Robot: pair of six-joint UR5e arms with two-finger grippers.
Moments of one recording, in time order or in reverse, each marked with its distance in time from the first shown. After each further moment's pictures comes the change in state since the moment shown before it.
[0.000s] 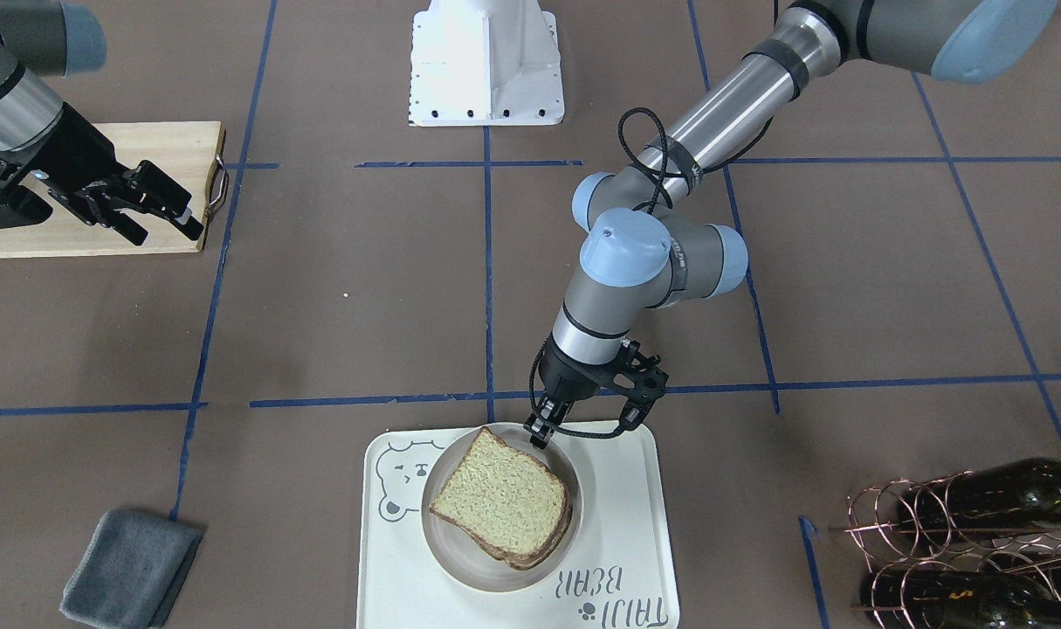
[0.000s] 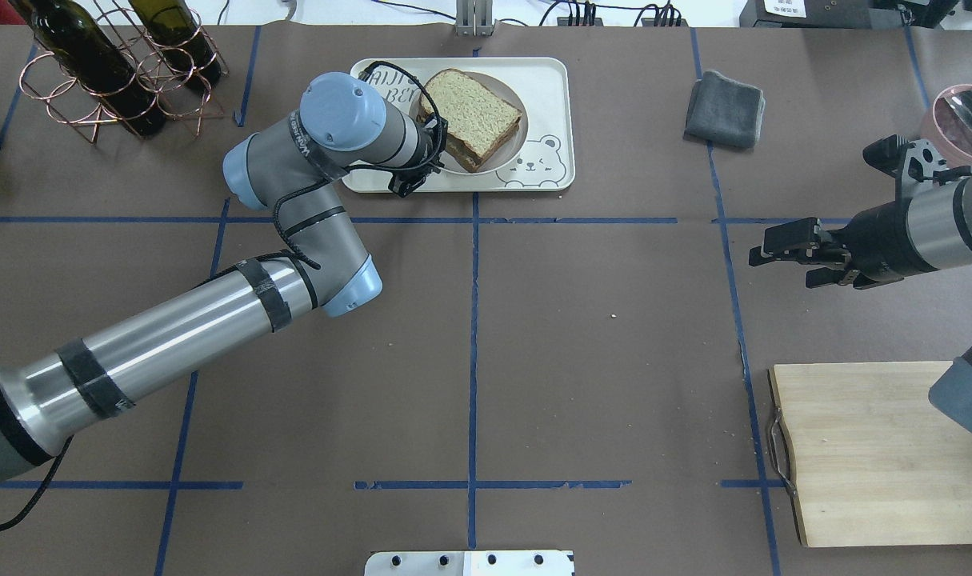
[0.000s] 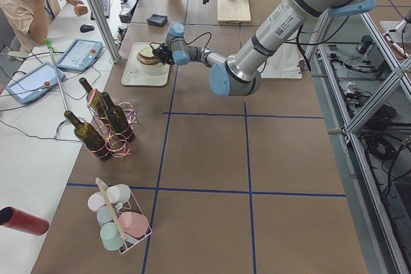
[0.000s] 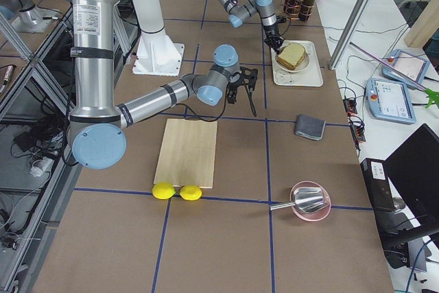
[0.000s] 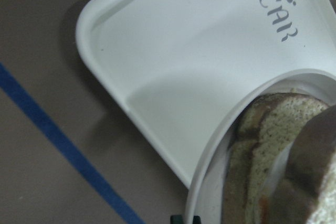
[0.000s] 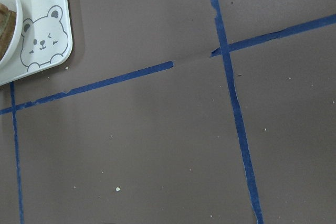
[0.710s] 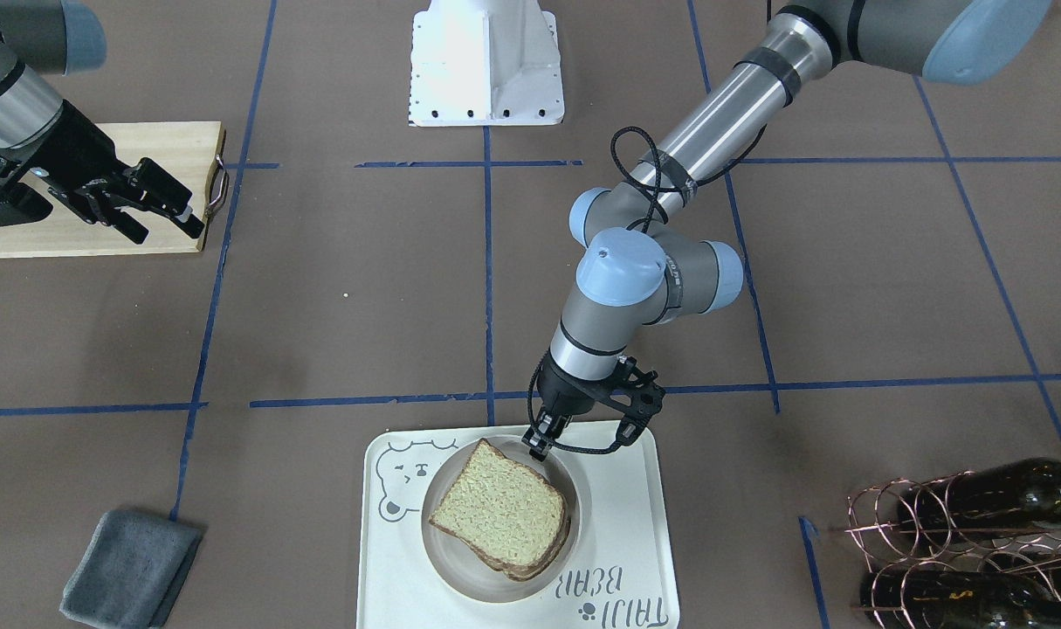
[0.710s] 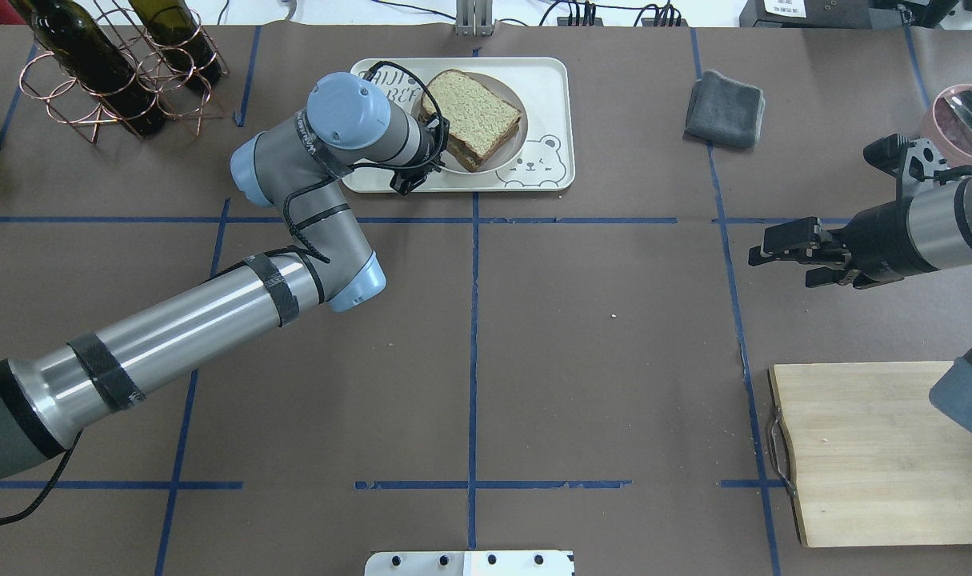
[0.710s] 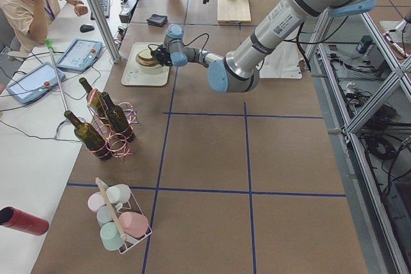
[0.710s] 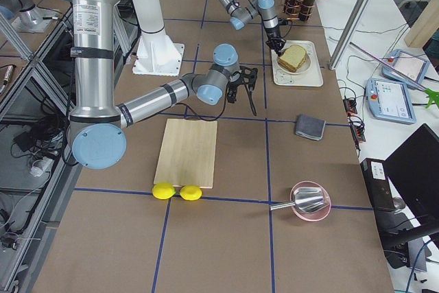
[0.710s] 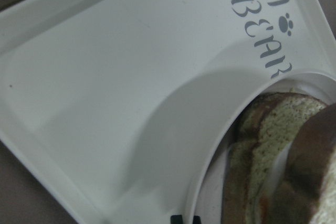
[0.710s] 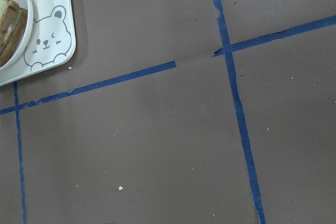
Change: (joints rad) left arm -0.001 -0.018 0.051 -0.024 0.000 0.040; right arm 0.000 0.000 0.006 -0.001 -0.001 0.000
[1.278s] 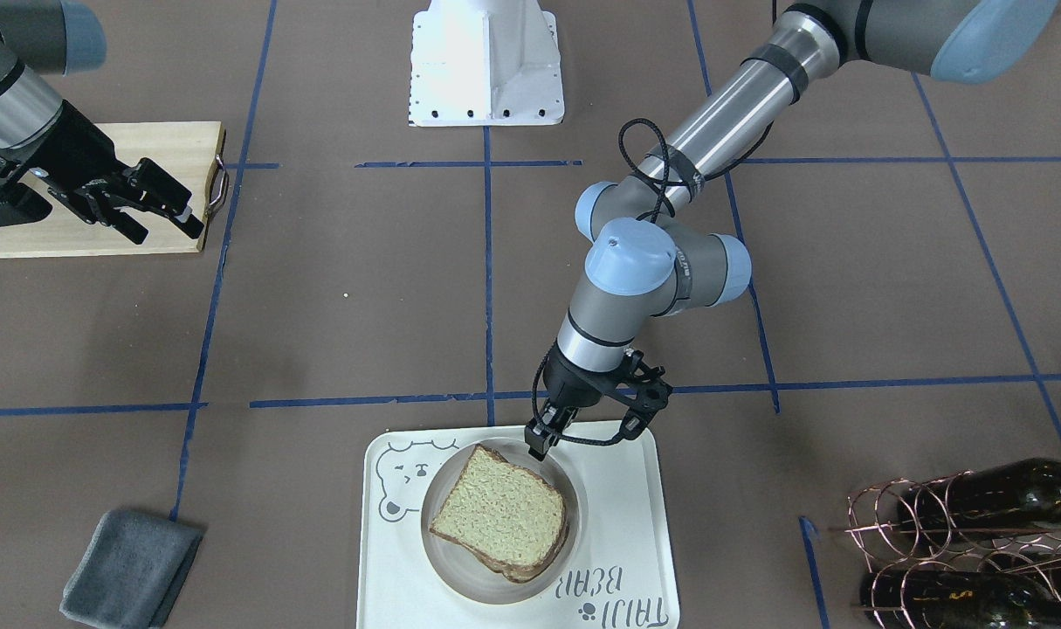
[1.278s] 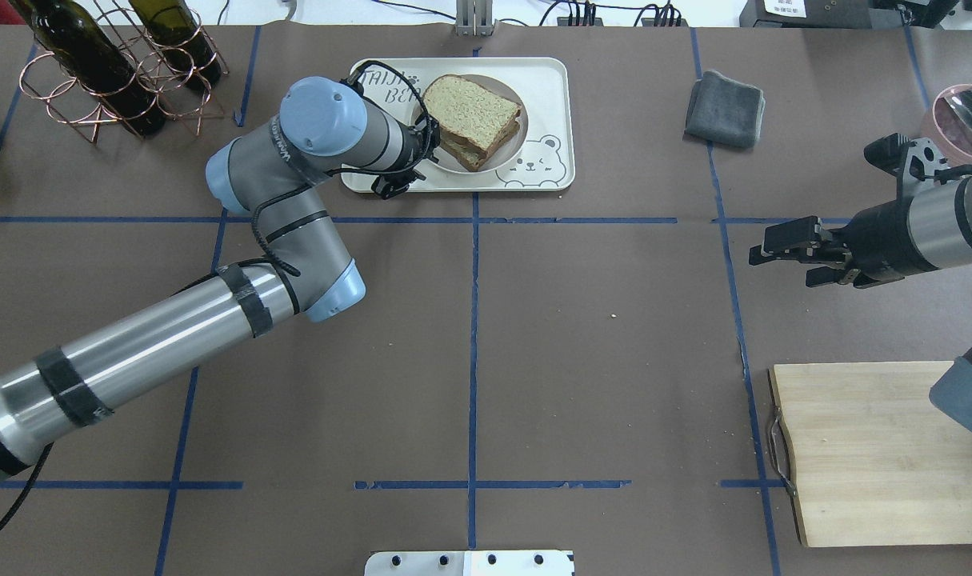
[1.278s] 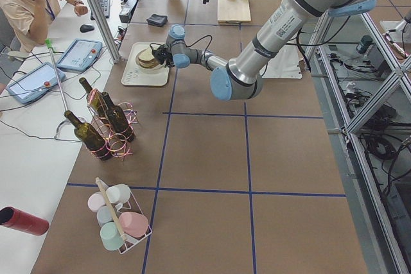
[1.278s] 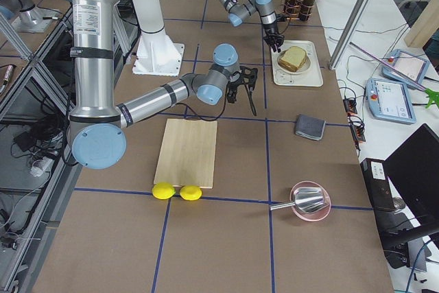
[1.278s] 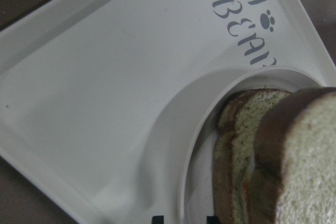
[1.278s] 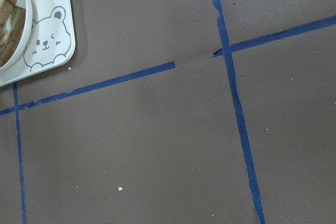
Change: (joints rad) left arm -0.003 0.131 -0.210 0.045 -0.008 0.063; right arm 0.002 0.001 -0.001 0.000 0.001 0.000
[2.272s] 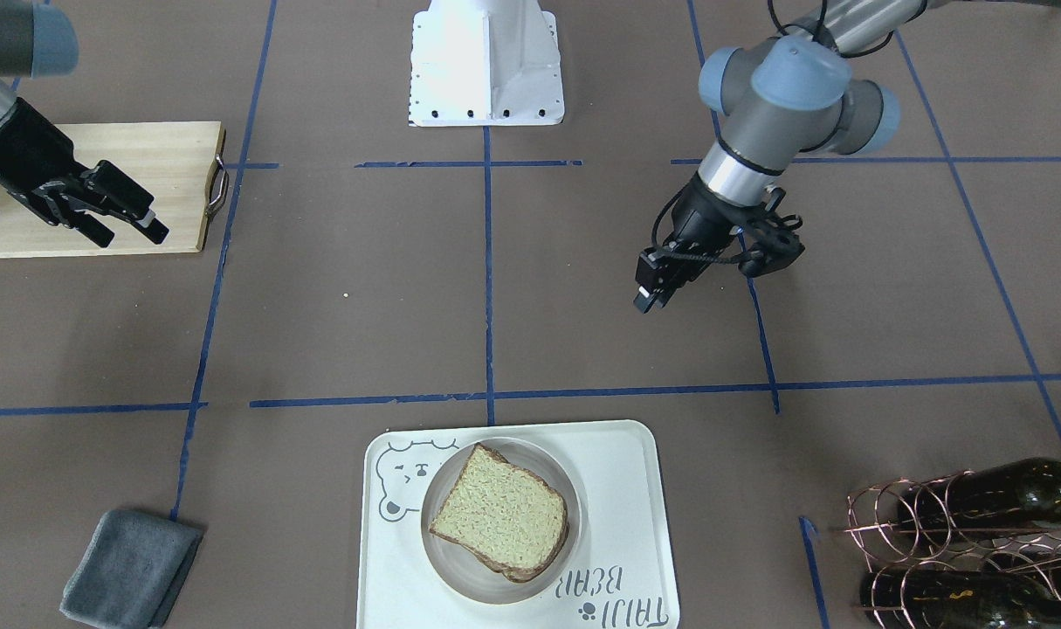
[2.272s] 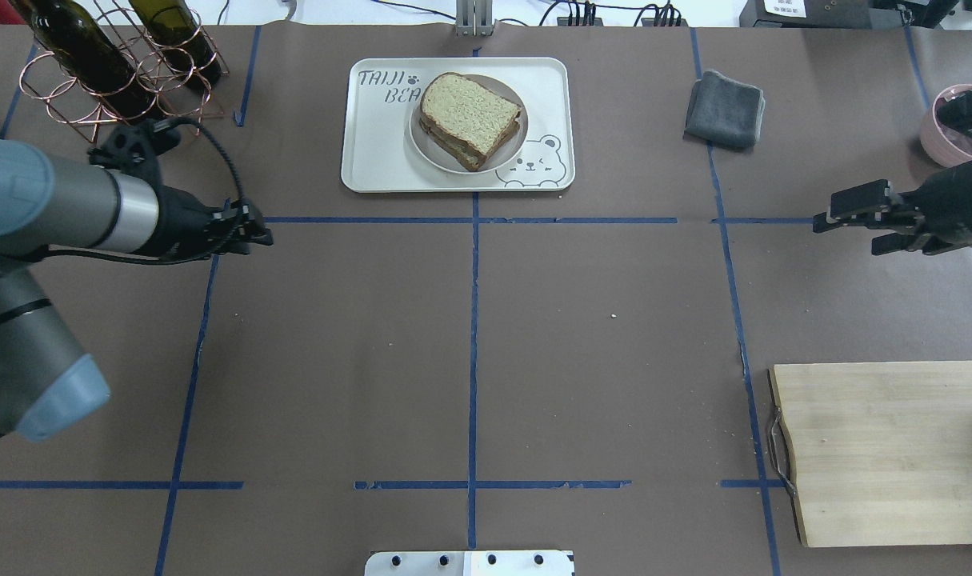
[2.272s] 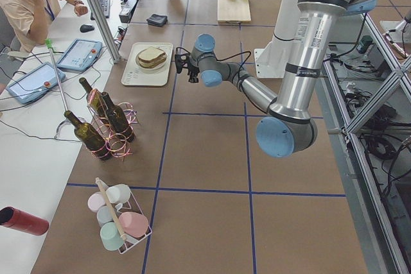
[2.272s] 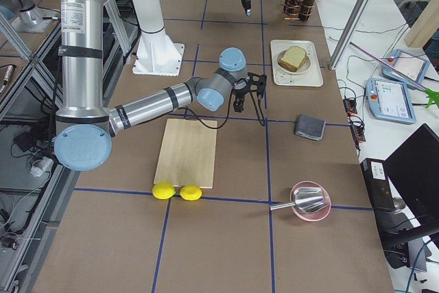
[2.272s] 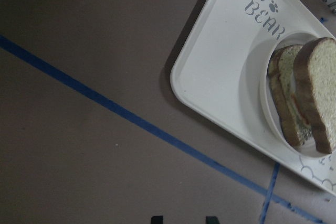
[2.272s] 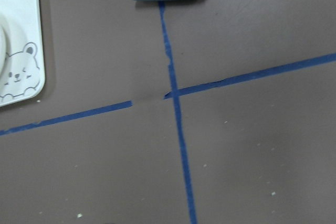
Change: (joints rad) left arm -0.104 0.652 -0.753 0.149 -0.204 0.707; right arm 0.190 -0.019 -0.017 -0.146 0.088 -0.246
